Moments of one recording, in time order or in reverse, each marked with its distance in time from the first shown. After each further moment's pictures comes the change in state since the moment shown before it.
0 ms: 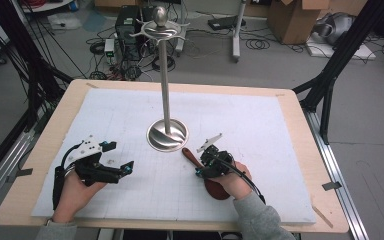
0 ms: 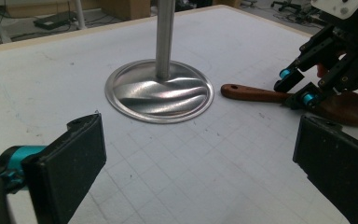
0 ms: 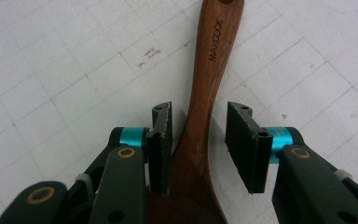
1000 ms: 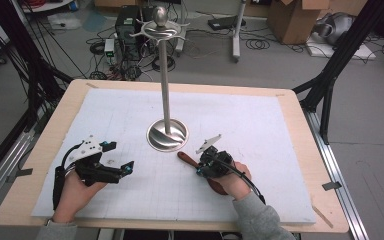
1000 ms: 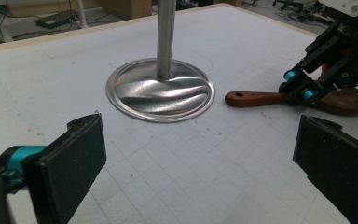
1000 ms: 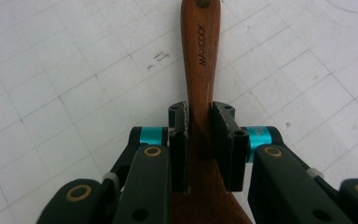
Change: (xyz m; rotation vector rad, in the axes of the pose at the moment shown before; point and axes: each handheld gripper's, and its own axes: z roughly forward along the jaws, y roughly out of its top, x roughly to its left) left arm 0.000 0.000 0.000 0.002 0.008 0.001; right arm 0.003 0.000 -0.001 -0.016 0.004 -0.053
